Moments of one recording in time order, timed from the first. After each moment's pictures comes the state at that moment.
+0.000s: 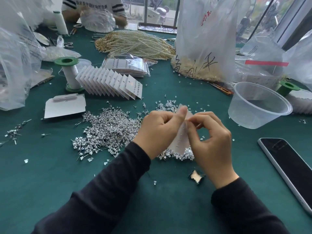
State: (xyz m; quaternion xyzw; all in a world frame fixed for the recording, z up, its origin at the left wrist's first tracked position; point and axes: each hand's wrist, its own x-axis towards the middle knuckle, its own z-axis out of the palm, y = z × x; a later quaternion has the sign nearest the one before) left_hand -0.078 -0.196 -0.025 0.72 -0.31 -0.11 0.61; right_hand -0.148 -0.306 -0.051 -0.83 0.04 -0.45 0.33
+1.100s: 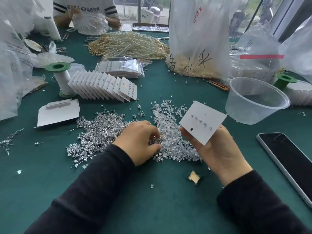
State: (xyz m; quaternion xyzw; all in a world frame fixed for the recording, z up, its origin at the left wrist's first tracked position) left_hand -0.055 -0.169 -0.045 0.88 -0.42 -0.04 0.23; right_hand -0.150 -0.326 -0.045 -0.43 0.12 -0.17 0.88
